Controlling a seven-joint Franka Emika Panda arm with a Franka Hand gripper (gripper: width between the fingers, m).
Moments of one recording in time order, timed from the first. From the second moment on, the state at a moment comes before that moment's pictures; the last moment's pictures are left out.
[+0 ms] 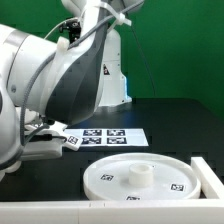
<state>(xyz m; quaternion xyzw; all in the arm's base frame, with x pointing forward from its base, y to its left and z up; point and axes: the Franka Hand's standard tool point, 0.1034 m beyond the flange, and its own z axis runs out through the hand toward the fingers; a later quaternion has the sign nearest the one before) 0.488 -0.209 0.016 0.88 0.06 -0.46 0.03</state>
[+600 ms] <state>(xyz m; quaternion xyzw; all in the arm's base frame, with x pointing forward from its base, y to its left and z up) 0.478 -0.209 0.009 0.88 0.06 -0.47 0.03</state>
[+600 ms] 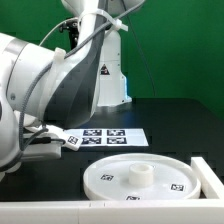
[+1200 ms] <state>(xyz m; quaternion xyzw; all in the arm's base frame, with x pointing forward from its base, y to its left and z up) 0.478 -0.209 0.009 0.88 0.06 -0.47 0.03</state>
